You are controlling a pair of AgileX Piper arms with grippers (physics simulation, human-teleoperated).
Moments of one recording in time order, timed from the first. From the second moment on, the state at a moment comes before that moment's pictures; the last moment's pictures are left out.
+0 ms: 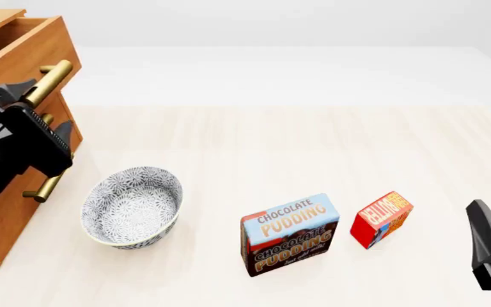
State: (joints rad) left arm 0.00 1.19 -0.42 -0.65 1.22; right arm 0.00 0.00 0.00 0.00 0.00
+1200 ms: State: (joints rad) left arm -0.04 0.62 -0.67 0.21 0.98; right arm 0.00 0.00 0.00 0.00 0.00
